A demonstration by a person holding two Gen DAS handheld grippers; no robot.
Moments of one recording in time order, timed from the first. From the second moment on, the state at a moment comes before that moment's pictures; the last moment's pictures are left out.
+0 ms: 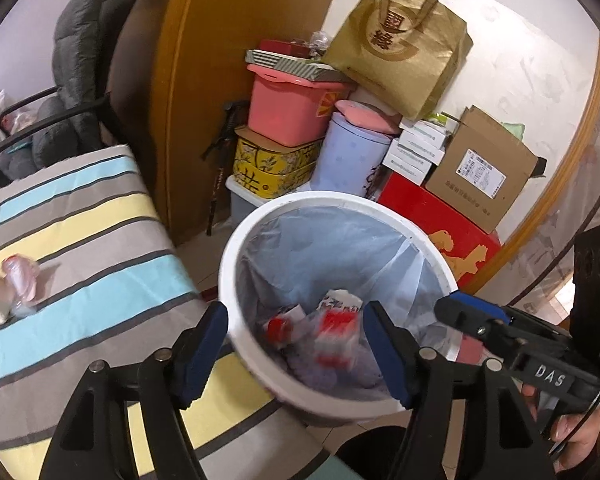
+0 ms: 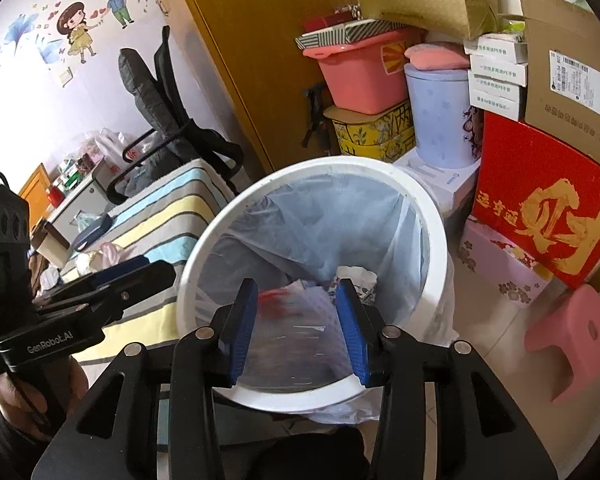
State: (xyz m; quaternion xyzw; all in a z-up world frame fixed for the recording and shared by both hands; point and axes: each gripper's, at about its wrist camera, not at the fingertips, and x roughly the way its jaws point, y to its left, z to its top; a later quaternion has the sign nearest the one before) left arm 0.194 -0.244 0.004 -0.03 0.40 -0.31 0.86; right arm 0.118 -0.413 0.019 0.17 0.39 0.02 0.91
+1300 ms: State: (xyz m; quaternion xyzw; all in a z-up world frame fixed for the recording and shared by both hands) left arm 0.095 -0.060 0.005 -0.05 0.37 -0.13 0.92; right arm 0.107 -0.273 0.024 0.08 0.40 0.20 0.89
